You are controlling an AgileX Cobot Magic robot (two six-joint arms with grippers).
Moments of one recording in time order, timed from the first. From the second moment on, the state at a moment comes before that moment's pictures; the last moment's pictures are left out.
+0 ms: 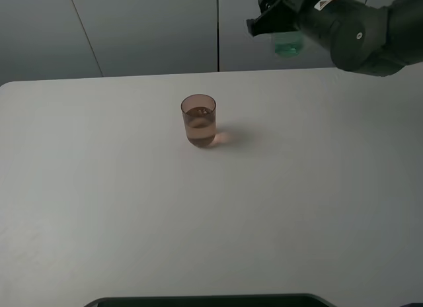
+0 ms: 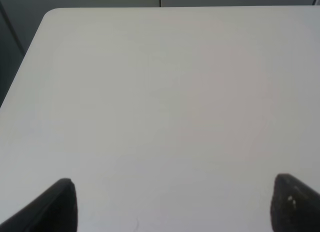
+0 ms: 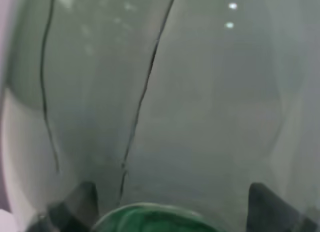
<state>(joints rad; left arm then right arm) -0.07 0.00 -0.51 0.01 1.09 -0.02 0.47 1.72 -0.87 0.37 -0.68 -0.50</state>
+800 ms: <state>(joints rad) -0.07 0.00 -0.51 0.01 1.09 -0.02 0.05 1.92 -0.87 0.12 -0.68 -0.12</state>
